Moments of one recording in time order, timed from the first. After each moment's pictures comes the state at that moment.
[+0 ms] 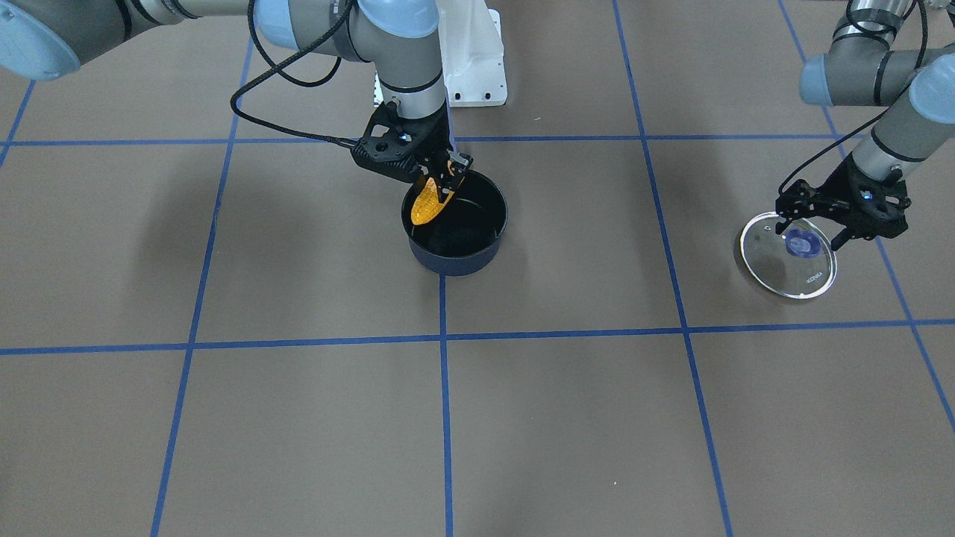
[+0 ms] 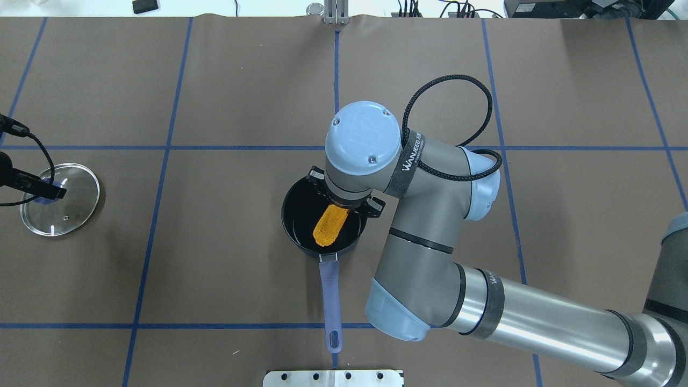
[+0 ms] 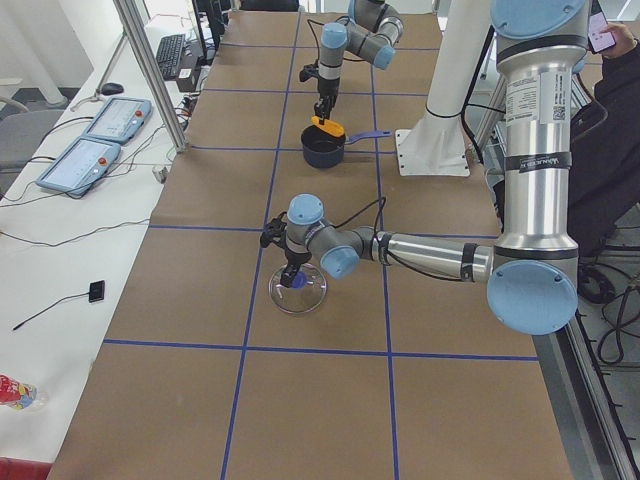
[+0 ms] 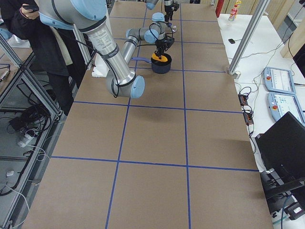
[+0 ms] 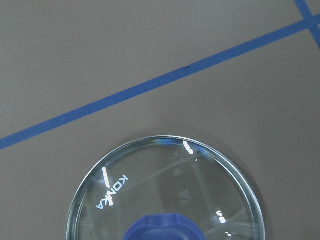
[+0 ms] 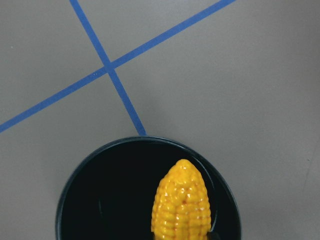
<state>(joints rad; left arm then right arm) -1.00 -1.50 -1.68 -2.22 -2.13 -0.45 0.47 -0.78 1.71 -1.68 1.81 1.73</state>
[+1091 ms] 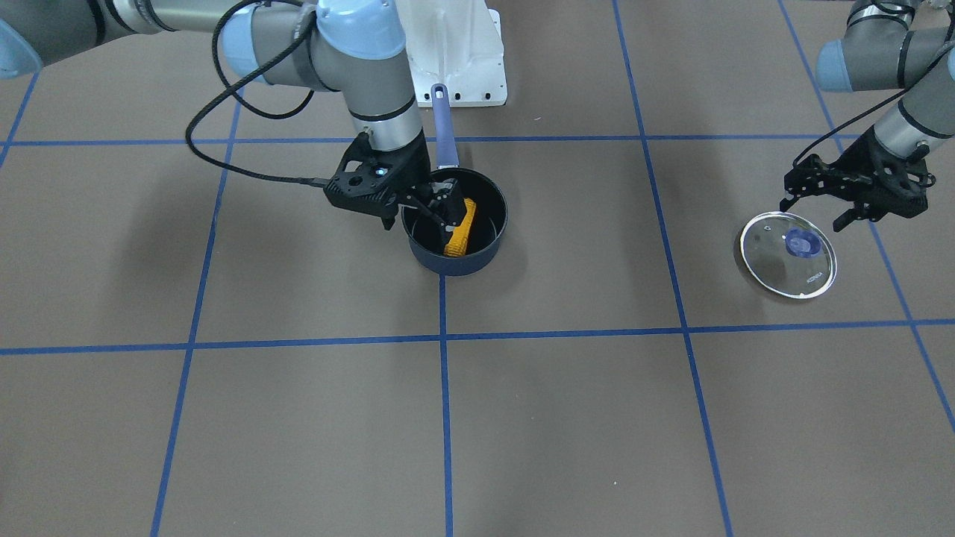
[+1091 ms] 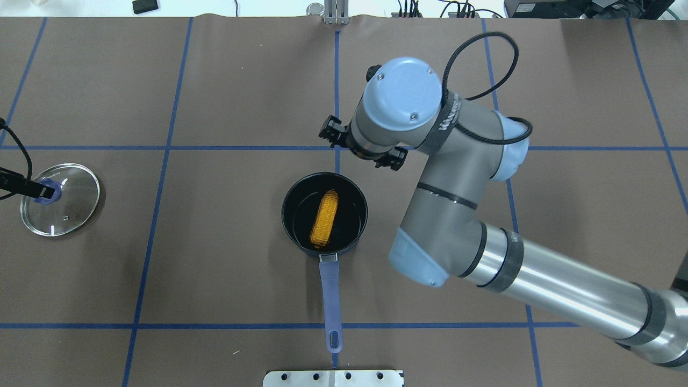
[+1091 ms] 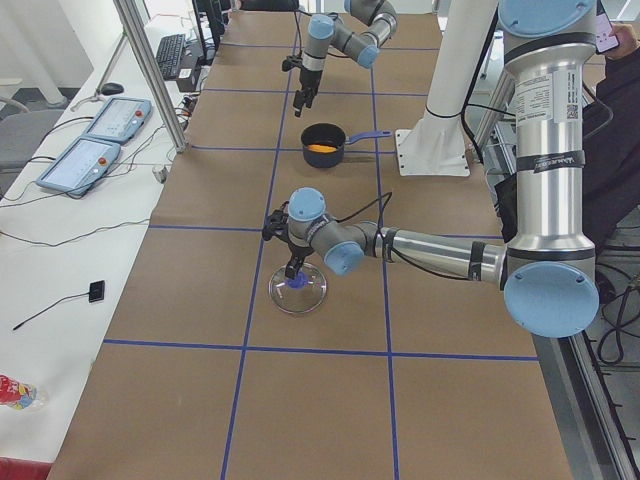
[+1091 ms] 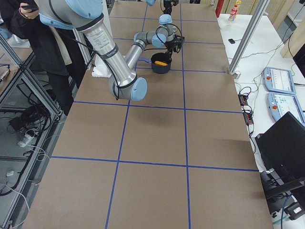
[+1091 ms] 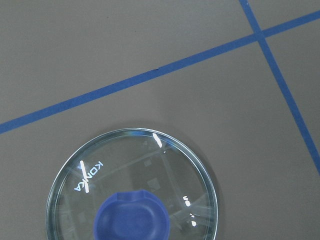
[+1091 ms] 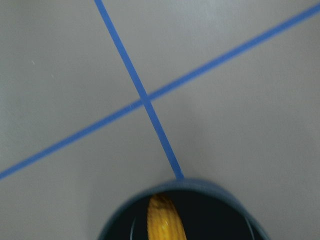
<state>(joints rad) -1.08 -1.47 -1.74 -2.20 -2.28 -0.45 0.63 -0.83 1.68 -1.51 1.79 1.53</state>
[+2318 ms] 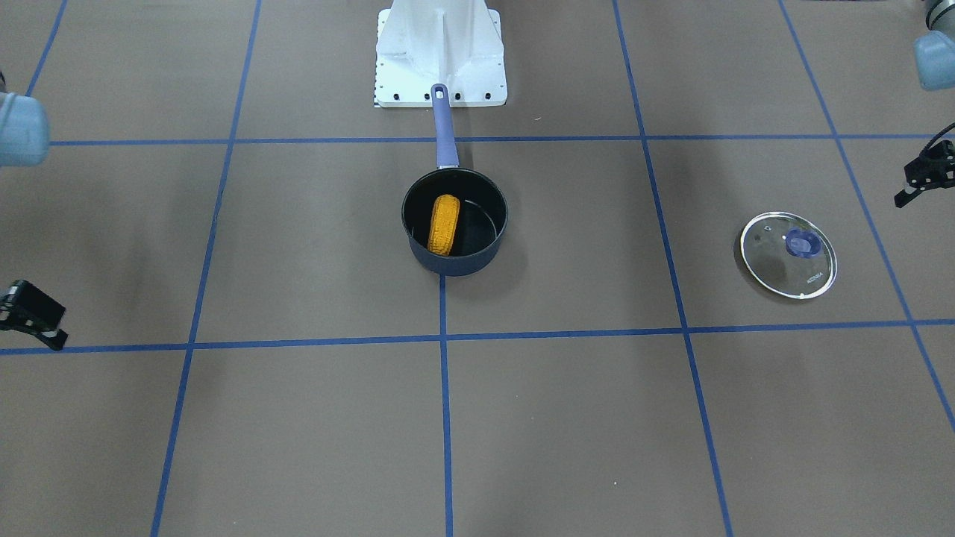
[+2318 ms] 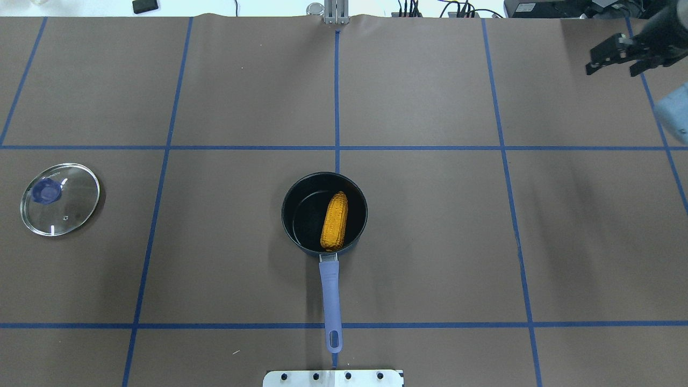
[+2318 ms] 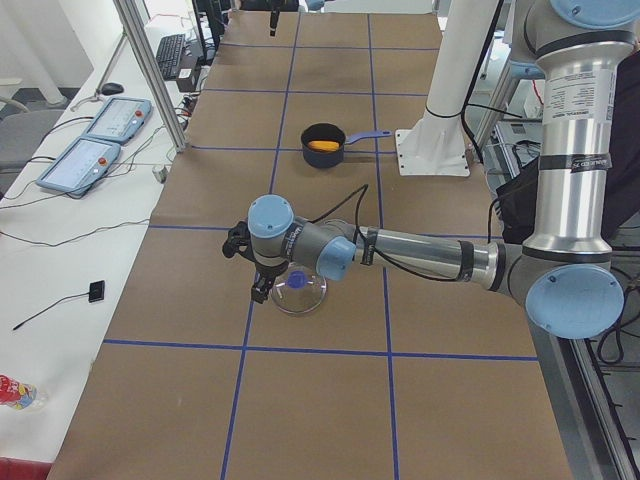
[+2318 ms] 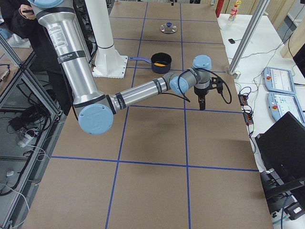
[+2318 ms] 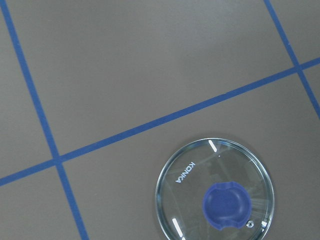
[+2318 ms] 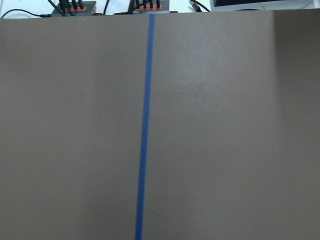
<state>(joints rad) -1.43 -1.55 -1.70 -1.84 -2.42 0.02 1.29 -1.27 1.59 -1.34 2.28 0.55</state>
